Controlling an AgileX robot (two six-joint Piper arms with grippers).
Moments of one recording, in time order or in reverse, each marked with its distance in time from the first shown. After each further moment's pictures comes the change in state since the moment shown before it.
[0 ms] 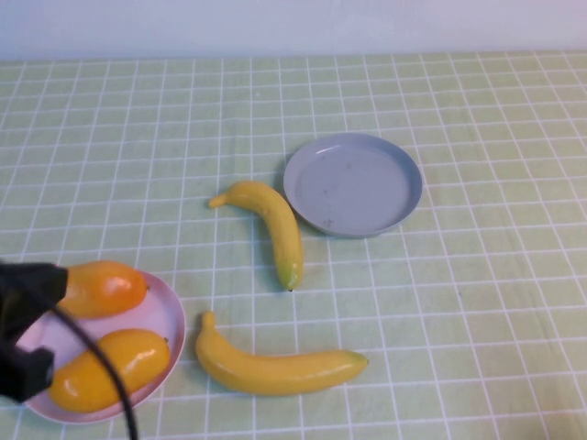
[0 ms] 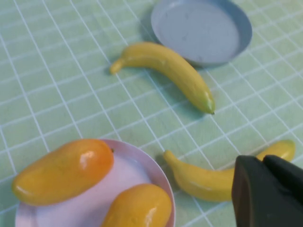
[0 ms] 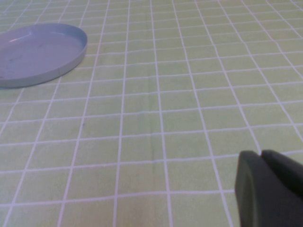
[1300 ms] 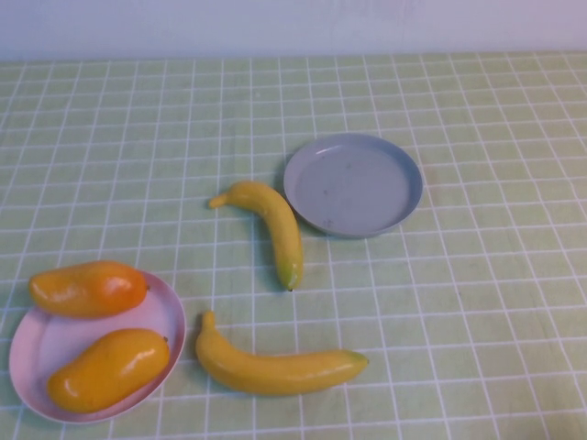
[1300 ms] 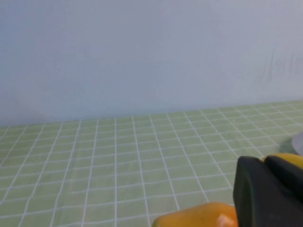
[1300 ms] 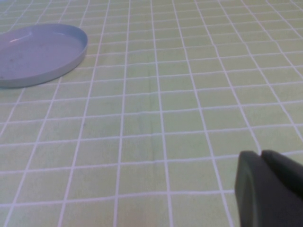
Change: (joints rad) right arm 0.000 0.000 0.001 0.000 0.000 0.000; left arm 0.292 -0.717 0.664 0.026 -0.593 0.058
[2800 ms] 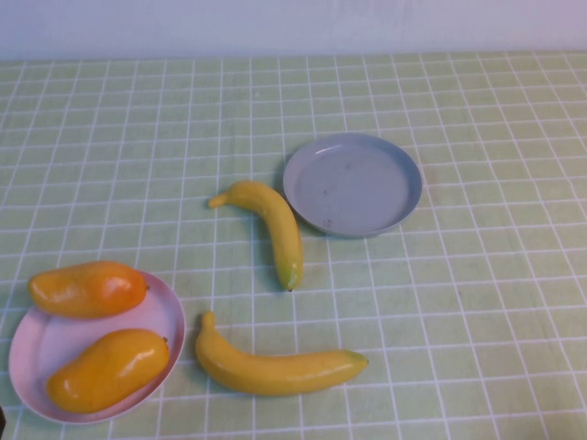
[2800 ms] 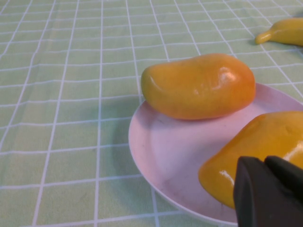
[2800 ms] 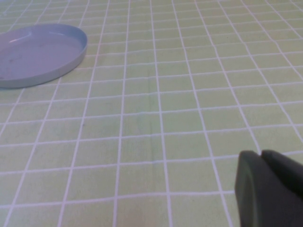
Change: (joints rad) right arm 0.000 0.000 0.000 0.000 0.000 0.000; left arm 0.008 0.000 0.179 0.085 0.154 -0.133
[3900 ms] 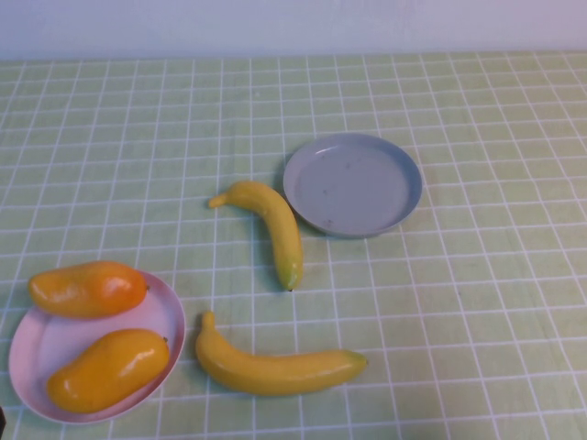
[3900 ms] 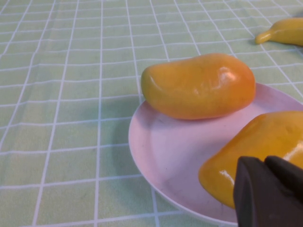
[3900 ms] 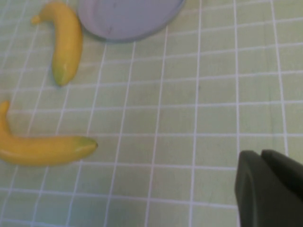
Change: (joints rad) right arm 0.000 0.621 -0.574 0.425 0.400 -0.231; left arm 0.000 0.000 0.000 0.000 0.000 0.000
